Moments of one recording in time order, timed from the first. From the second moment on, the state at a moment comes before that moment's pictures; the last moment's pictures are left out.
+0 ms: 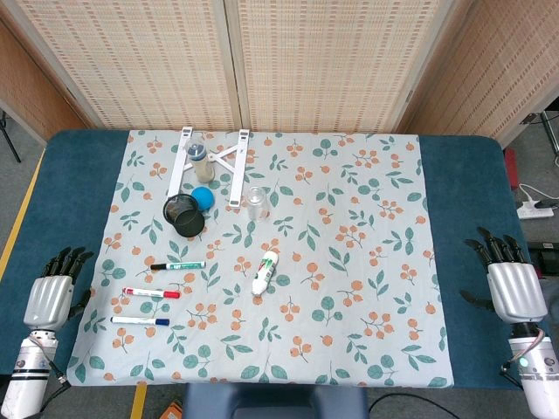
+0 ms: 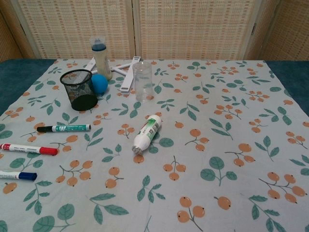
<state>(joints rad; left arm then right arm) -0.22 -1.37 -0.09 -1.32 1.40 1.36 -0.01 0.16 -1.12 0.10 -1.61 -1.39 1.37 -0.15</state>
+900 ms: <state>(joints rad) -0.20 -1.39 -0.08 -1.42 1.39 1.38 0.04 0.16 -1.11 0.10 -1.62 -1.38 1.37 -0.14</state>
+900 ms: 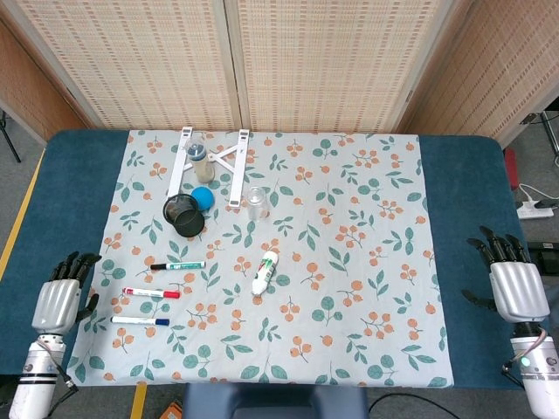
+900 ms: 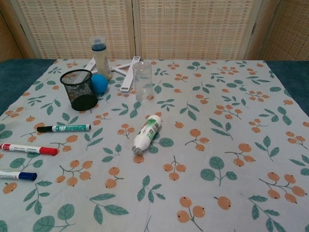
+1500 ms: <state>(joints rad) -0.11 -1.63 0.07 -1.61 1.47 1.47 0.50 0.18 -1.10 0.10 -1.60 -1.37 1.33 -0.08</state>
